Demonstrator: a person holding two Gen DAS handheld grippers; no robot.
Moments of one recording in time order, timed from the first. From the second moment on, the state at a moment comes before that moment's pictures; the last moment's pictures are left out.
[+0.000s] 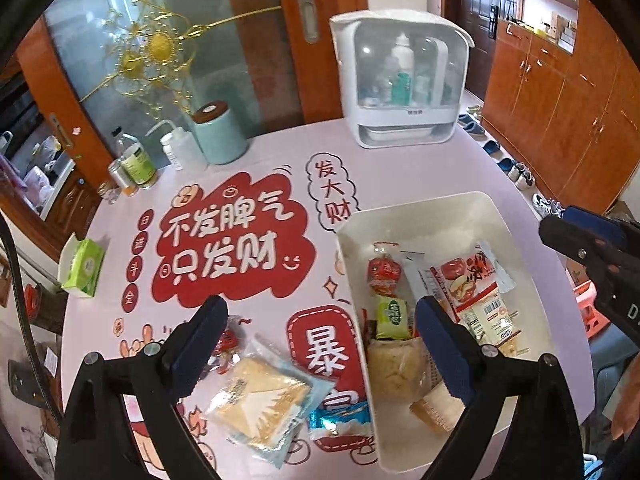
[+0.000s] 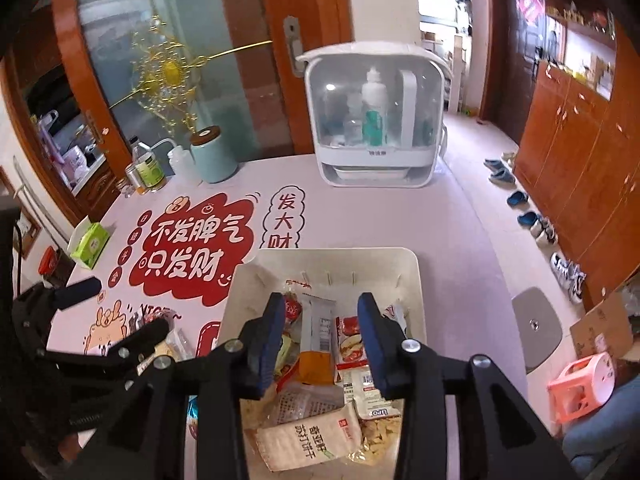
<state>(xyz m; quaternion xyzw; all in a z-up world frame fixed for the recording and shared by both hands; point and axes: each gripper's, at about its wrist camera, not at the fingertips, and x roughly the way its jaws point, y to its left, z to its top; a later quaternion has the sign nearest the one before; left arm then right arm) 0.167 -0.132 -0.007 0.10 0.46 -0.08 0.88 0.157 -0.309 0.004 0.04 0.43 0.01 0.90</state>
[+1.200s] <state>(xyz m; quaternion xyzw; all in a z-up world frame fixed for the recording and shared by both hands) 0.173 0.095 0.005 0.10 0.47 0.00 0.88 0.146 -0.134 0.018 0.02 0.43 0.08 0.90</state>
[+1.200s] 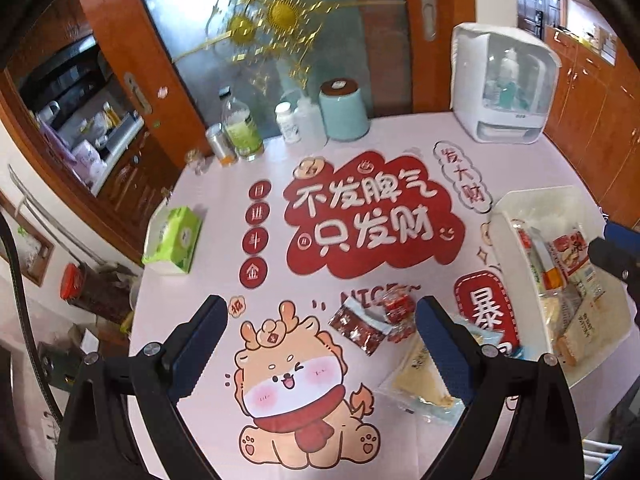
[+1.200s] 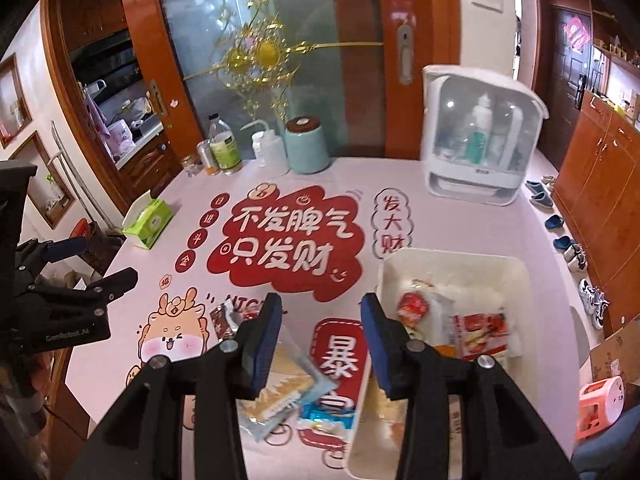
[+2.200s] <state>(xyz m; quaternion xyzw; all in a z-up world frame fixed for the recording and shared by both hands) 0.262 0.117 -0.233 -0.02 0.62 0.04 0.78 0.251 -0.056 -0.165 0.05 0.59 0.12 0.79</state>
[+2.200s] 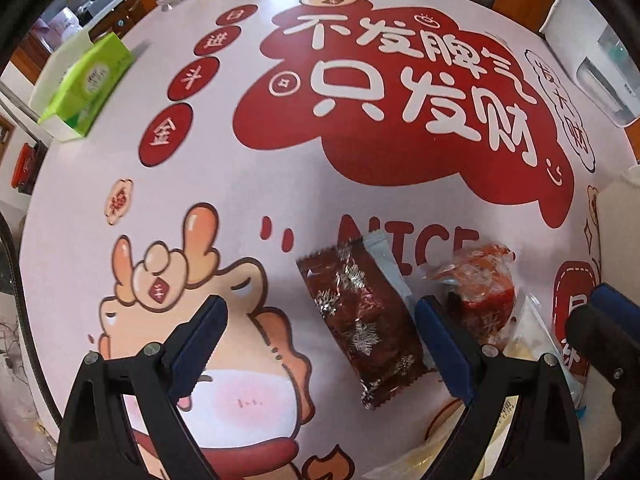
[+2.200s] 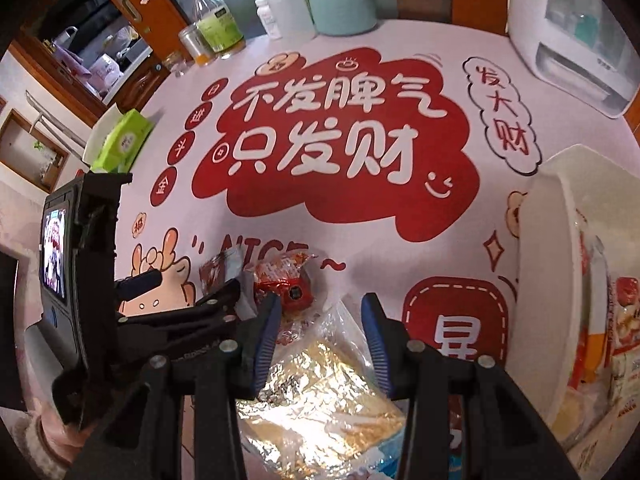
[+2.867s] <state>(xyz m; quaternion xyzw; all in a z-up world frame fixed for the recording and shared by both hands) 0.233 0.183 -0.245 -0.05 0.63 0.03 0.78 0.270 -0.011 -0.209 0.01 0.63 0.17 0.76</state>
